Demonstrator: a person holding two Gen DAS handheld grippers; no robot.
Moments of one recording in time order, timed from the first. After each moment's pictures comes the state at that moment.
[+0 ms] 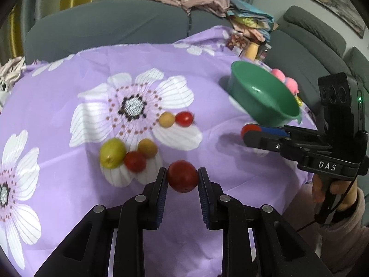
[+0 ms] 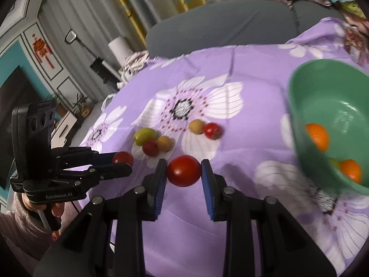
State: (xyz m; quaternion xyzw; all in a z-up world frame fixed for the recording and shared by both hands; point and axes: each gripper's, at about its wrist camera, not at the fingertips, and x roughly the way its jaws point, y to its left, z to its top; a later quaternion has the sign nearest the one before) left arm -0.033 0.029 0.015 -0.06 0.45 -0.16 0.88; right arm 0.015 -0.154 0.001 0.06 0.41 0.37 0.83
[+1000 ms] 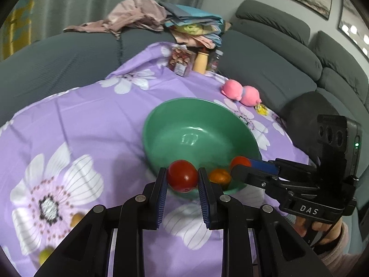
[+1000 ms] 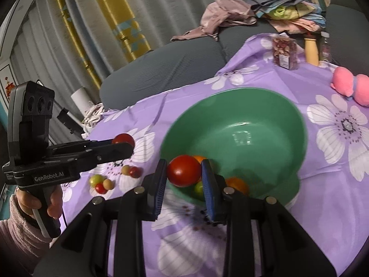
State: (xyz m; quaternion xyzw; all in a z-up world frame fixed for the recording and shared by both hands) left arm 0.070 -0.109 0.055 -0.01 0.40 -0.28 0.87; right arm 0.035 -0.279 0.021 0.13 0.34 0.24 0.90
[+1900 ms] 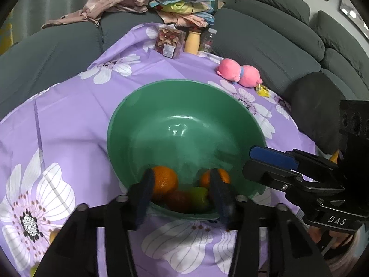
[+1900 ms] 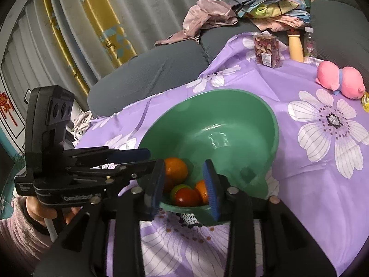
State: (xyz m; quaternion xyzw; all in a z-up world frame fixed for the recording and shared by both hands) left arm 0.091 -0.154 0.031 0.02 0.43 -0.29 0.85; right arm 0.040 -0.306 0.013 0.15 0.34 0.20 0.91
